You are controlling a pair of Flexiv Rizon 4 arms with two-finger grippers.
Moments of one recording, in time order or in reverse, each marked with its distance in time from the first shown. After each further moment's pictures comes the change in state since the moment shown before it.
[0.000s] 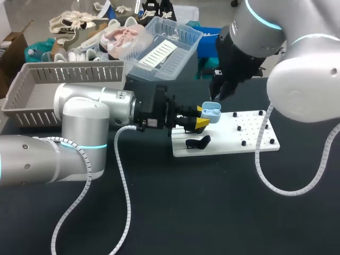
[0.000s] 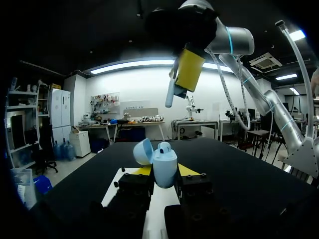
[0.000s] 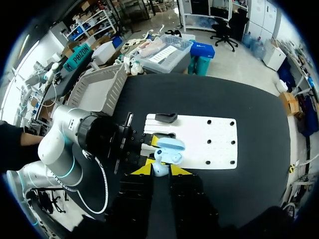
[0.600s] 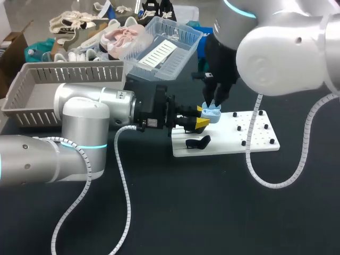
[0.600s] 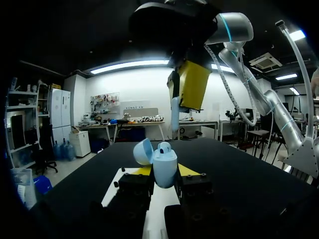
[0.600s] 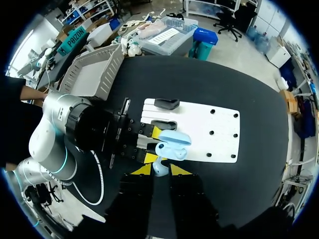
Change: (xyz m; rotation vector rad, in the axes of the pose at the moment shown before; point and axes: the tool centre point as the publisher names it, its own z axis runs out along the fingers) left arm 0.000 0.000 0.000 0.000 0.000 0.000; right arm 0.005 0.004 0.017 0.045 0.159 -0.027
